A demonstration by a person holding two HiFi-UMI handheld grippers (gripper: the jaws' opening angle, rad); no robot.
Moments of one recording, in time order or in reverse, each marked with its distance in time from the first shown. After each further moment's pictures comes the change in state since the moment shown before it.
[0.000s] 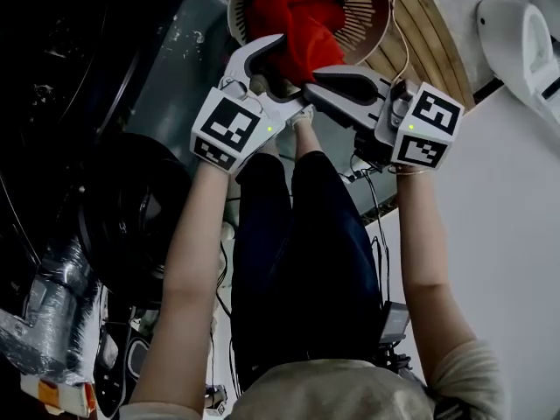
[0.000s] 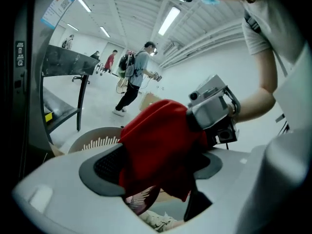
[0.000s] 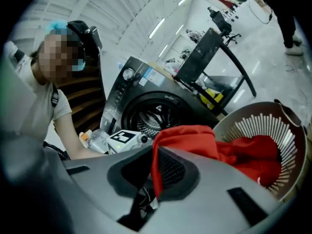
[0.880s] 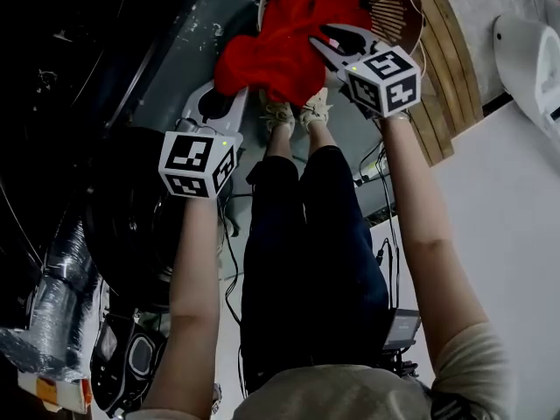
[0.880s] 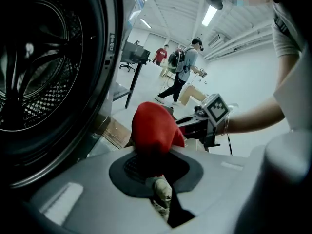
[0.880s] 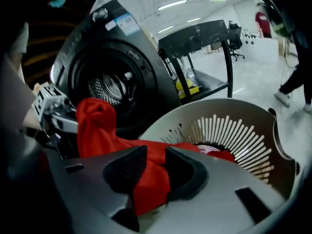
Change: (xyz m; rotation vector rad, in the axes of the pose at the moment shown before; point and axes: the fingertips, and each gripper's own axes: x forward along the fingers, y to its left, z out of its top) left arm -0.116 0.084 -0.086 -0.311 0.119 0.434; right arm 0.072 -0.167 -0.053 -0.231 0.252 -0.436
